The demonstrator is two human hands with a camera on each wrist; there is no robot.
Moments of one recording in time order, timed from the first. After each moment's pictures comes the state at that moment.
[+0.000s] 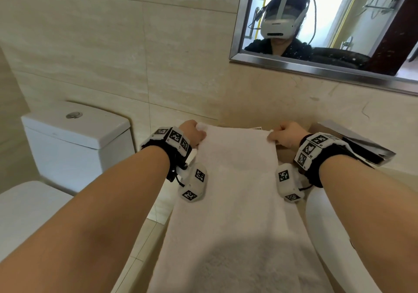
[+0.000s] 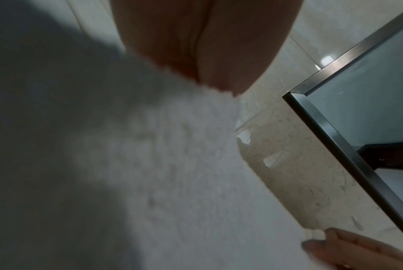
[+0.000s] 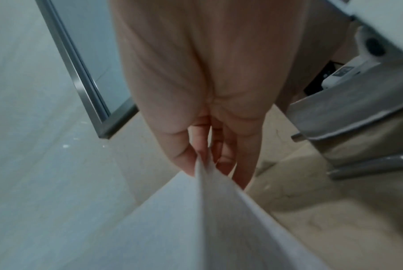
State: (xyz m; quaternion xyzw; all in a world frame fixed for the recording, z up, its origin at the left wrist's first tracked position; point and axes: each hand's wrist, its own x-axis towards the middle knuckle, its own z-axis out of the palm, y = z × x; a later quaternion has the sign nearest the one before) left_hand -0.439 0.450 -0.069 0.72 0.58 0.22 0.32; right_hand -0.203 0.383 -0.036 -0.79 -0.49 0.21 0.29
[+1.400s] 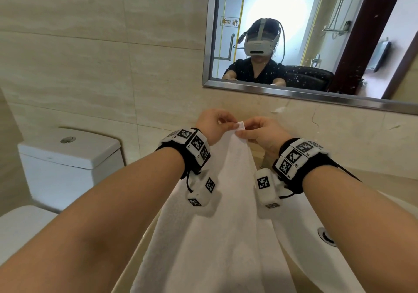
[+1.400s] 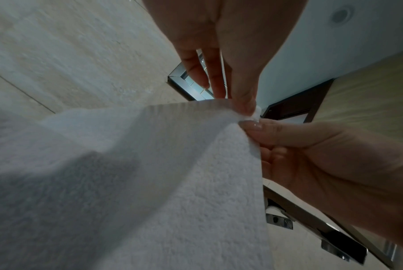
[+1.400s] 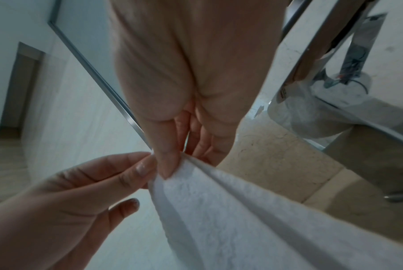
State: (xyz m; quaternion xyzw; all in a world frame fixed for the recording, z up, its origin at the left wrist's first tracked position) left_hand -0.373 0.364 0.014 0.80 0.32 0.42 0.28; right_hand -0.223 0.313 0.011 -0.59 -0.54 0.33 0.51
